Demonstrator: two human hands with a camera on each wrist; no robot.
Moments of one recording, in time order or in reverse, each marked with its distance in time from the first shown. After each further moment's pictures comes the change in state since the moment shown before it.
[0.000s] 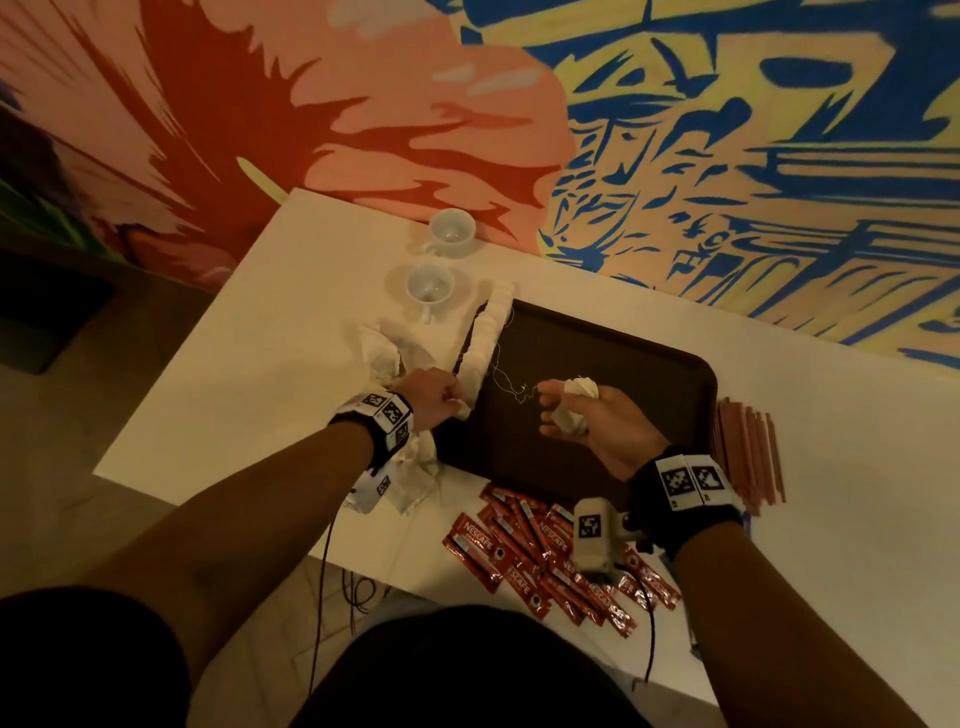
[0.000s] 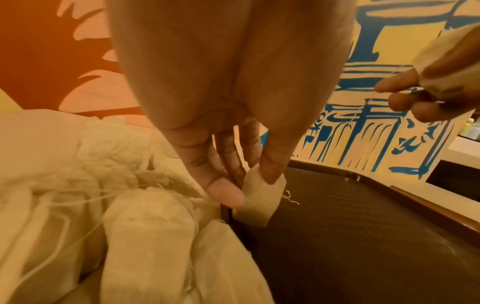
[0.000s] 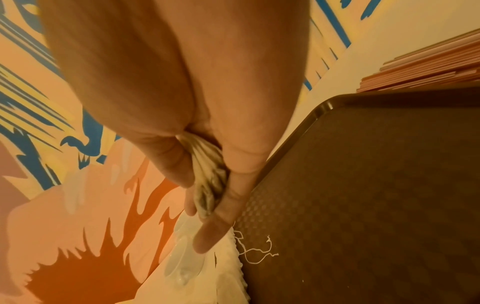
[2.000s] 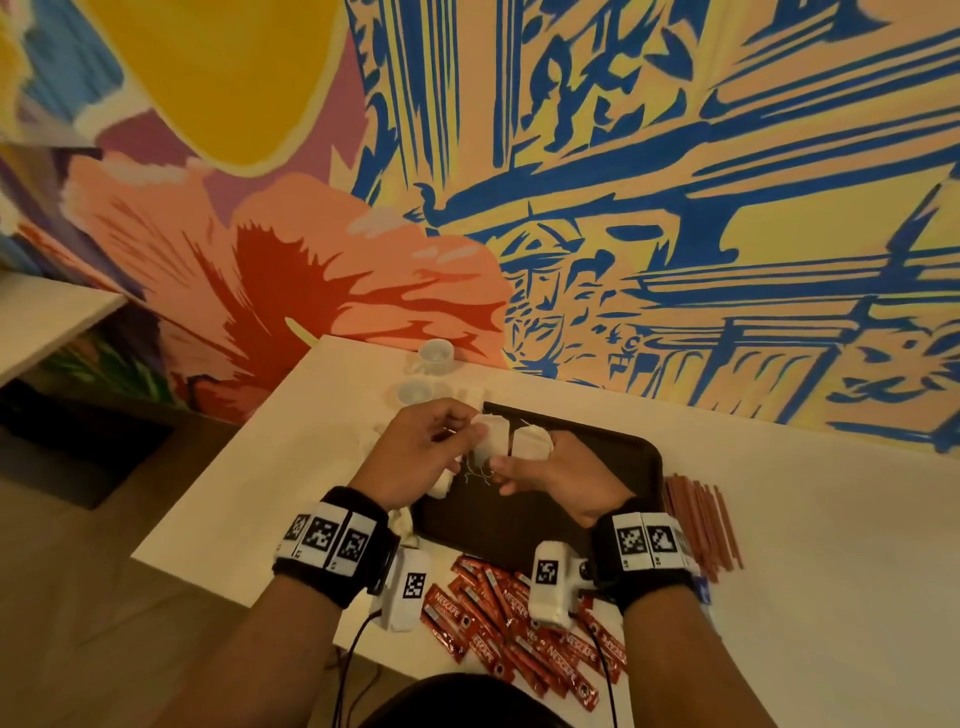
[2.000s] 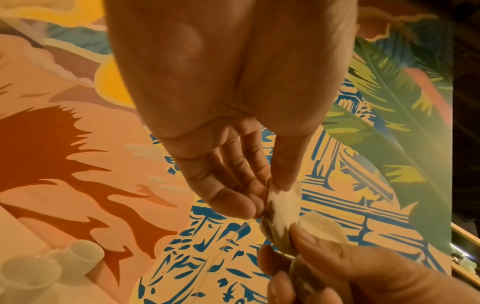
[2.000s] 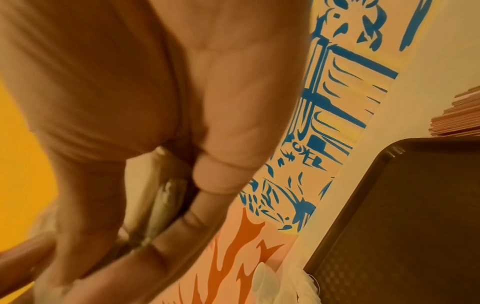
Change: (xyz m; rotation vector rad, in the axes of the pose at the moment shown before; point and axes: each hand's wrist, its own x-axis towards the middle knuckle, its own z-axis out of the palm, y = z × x) left_hand -0.188 0.181 -0.055 -0.704 0.464 0.359; right_hand -0.102 -0.026 -0.029 -0.128 -0.295 -0.470
